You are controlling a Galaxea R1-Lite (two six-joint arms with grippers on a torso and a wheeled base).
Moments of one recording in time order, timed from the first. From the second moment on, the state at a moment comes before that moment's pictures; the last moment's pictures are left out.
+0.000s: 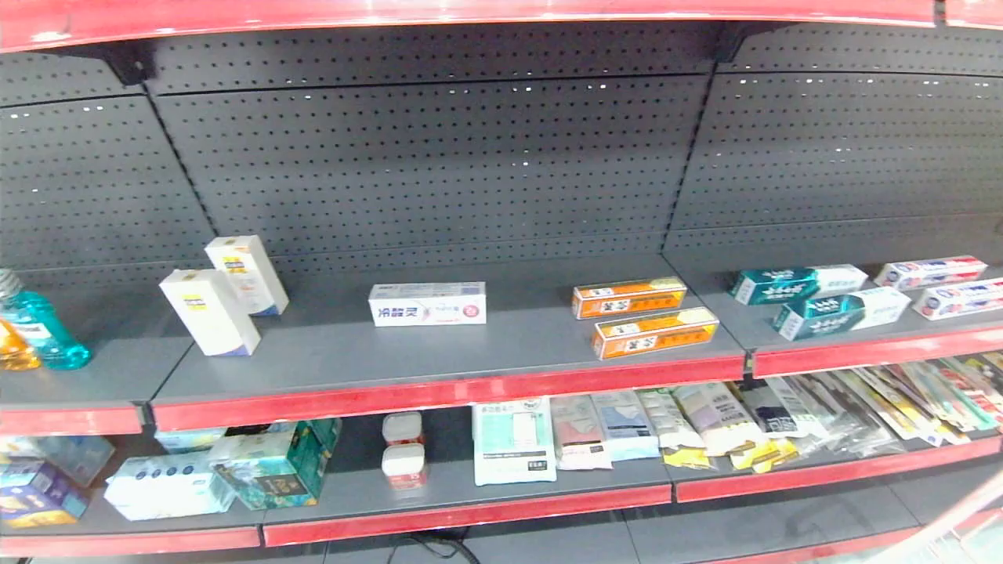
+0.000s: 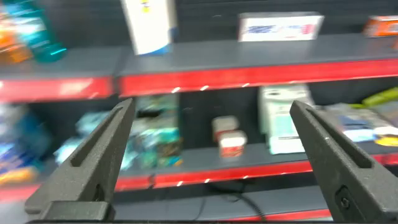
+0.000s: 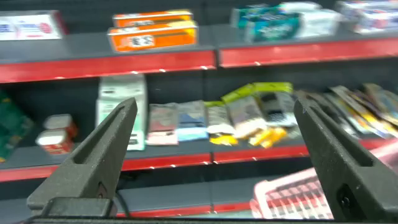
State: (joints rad) left arm 0.00 0.00 0.00 0.00 -0.02 0.01; right arm 0.00 0.00 0.00 0.00 -0.01 0.00
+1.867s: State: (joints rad) left arm 0.00 0.00 0.00 0.00 -0.02 0.01; right arm 0.00 0.01 0.00 0.00 0.01 0.00
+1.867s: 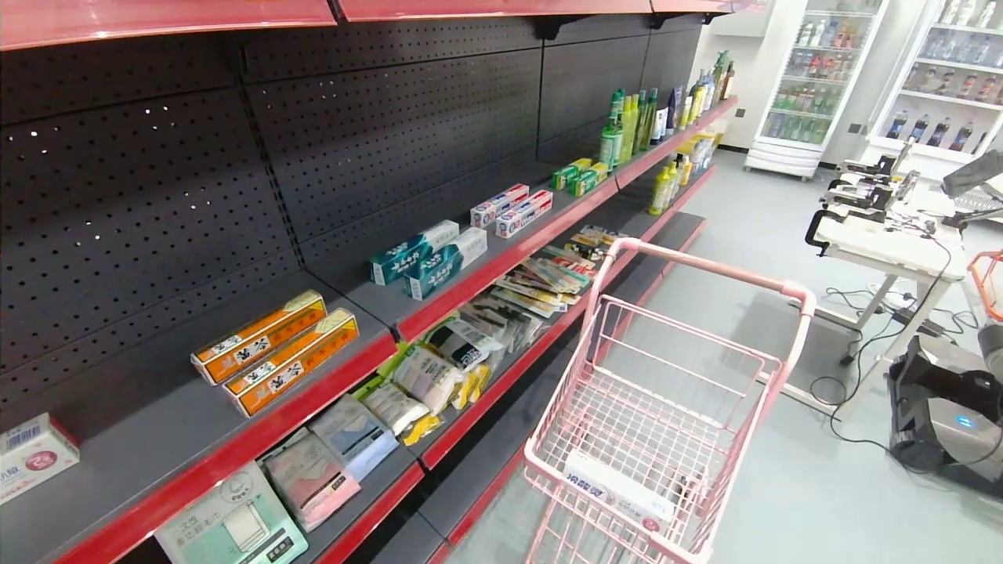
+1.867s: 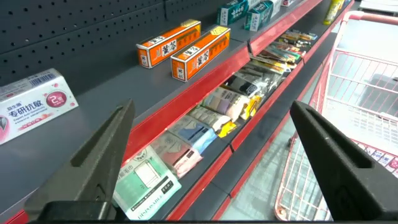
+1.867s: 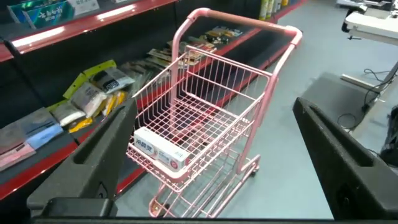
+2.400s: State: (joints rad) left arm 0.00 0.00 0.00 0.00 -0.02 0.01; right arm 0.00 0.29 -0.35 0.04 0.01 0.07
